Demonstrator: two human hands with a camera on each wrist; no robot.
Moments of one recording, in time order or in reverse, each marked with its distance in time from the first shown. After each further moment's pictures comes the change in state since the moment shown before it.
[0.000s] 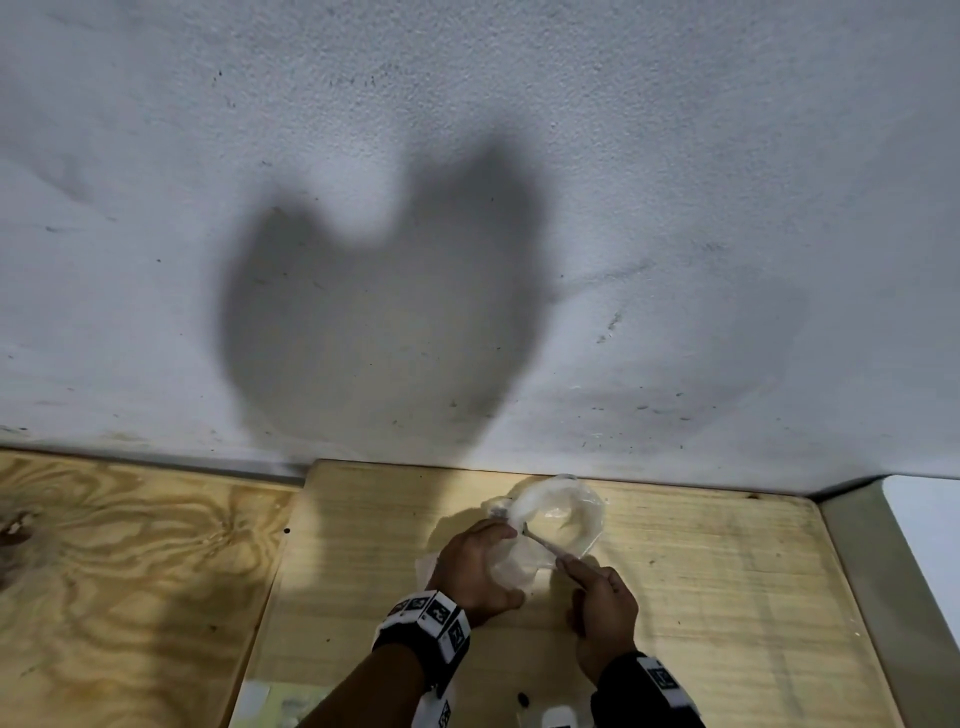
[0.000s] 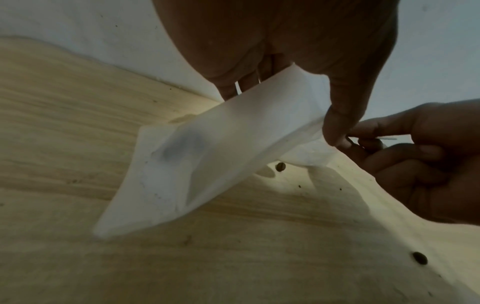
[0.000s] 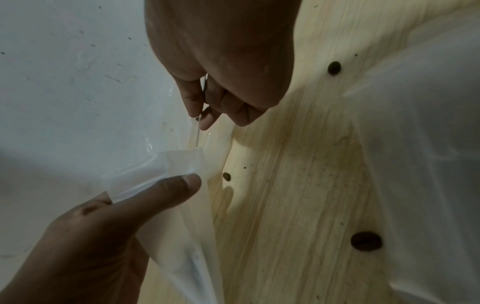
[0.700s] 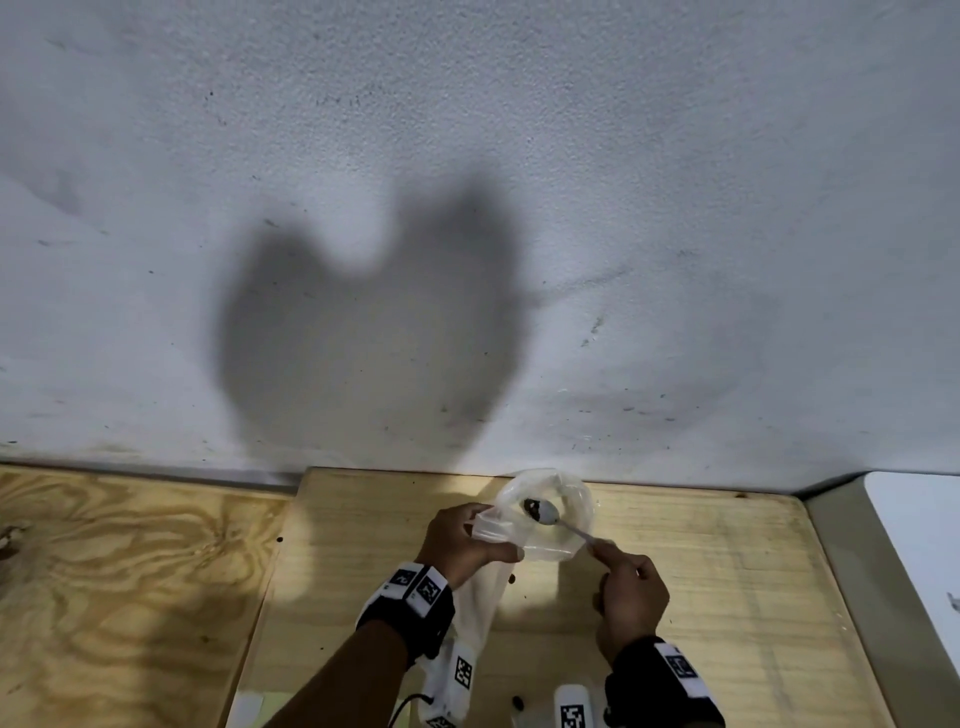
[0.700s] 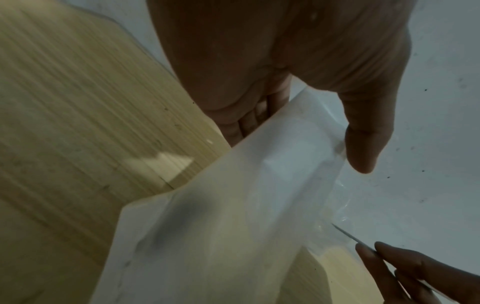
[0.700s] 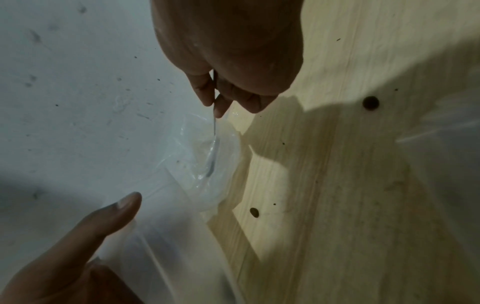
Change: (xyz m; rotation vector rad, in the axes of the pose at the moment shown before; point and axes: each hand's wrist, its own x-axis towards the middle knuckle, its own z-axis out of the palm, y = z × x) left_hand 0.019 0.012 -0.024 -0.443 0.018 -0.266; right_hand 0.005 -0.034 -0.007 -0.018 0.209 -0.097
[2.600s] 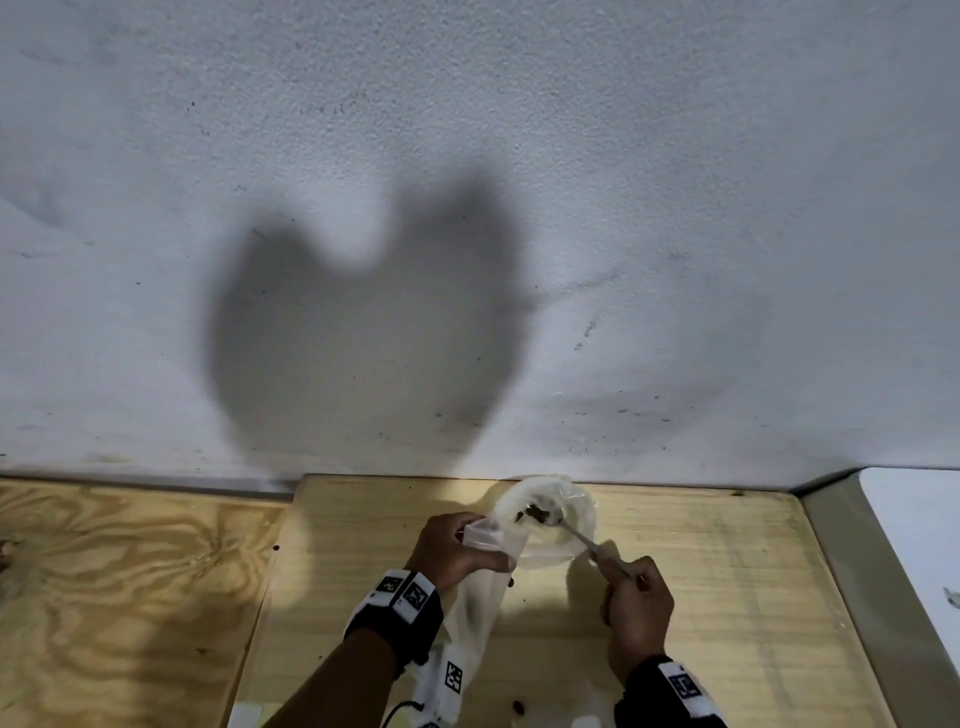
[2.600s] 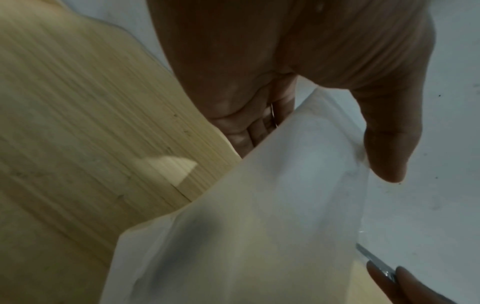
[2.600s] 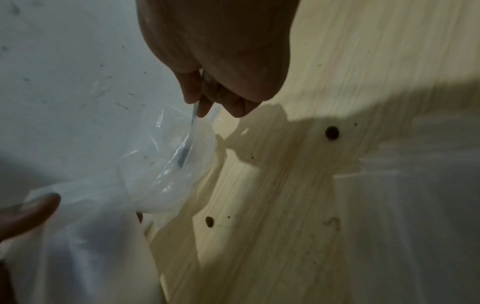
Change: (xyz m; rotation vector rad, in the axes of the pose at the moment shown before) left_hand -0.001 -0.003 -0.010 0.002 -0.057 -0.001; right_hand 0.024 0.024 -0.020 0.008 -0.129 -0.192
